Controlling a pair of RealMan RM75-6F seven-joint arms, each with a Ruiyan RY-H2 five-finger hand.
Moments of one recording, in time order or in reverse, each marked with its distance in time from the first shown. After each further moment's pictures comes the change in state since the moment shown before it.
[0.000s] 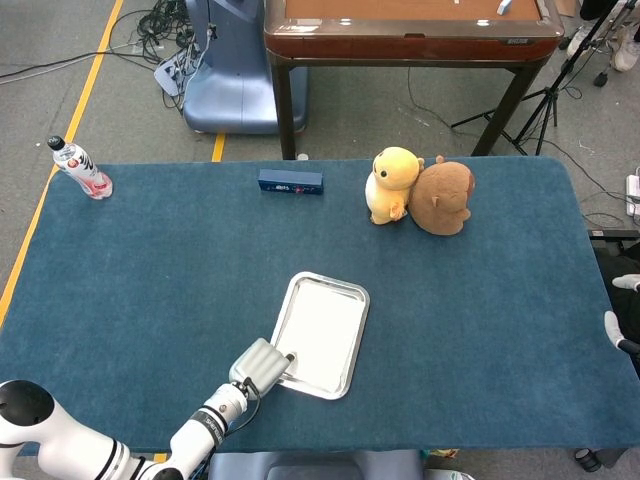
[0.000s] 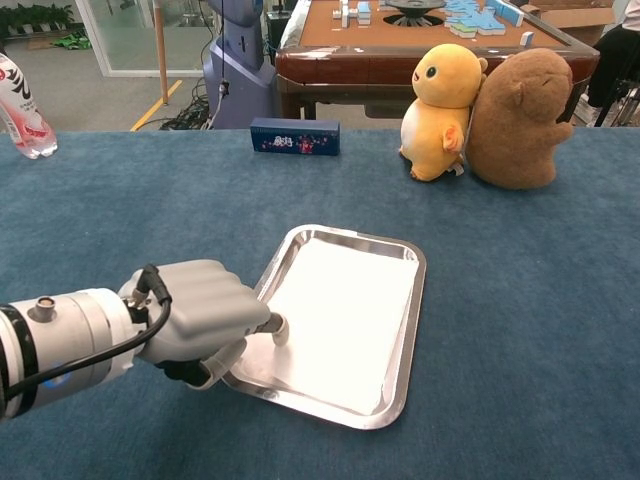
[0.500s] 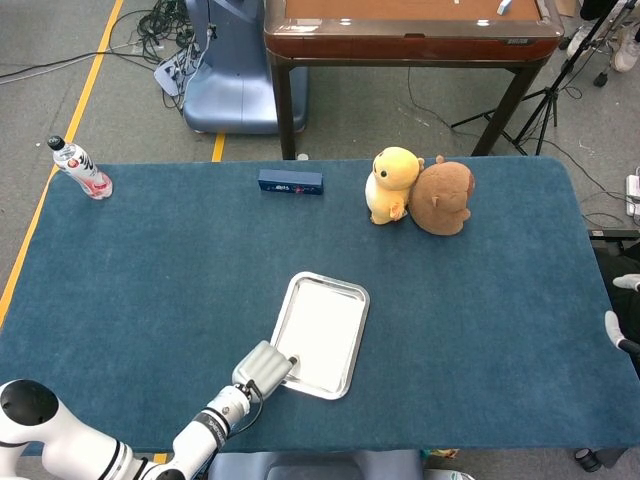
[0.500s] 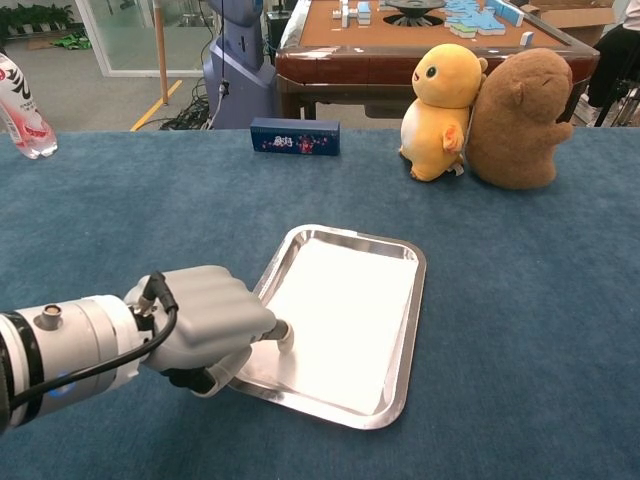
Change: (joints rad) left arm -0.007 -0.016 0.002 0.005 -0.005 -0.006 0.003; right arm 0.000 0.001 0.001 0.001 0.002 -0.002 0.003
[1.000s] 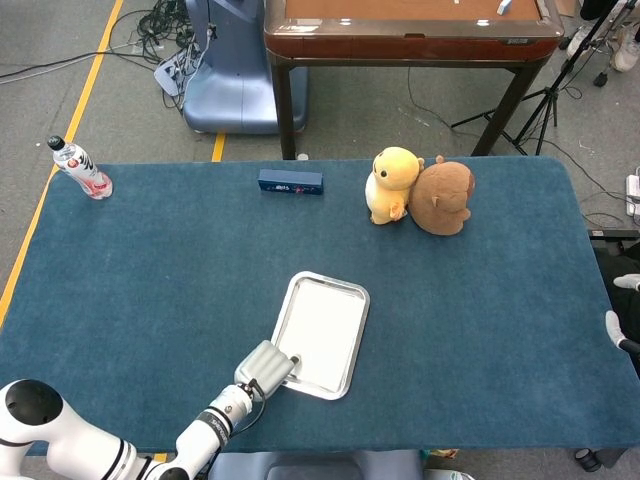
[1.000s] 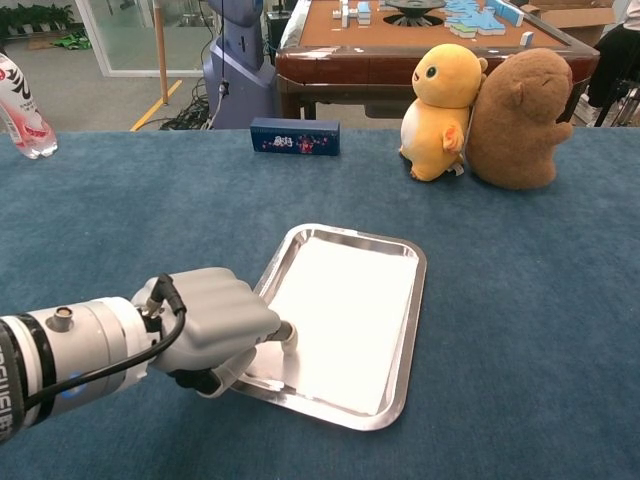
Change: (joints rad) left arm -0.007 -0.016 -0.007 0.020 -0.015 -0.002 0.000; right arm -0.001 0.001 0.001 0.000 -0.001 0.002 0.006
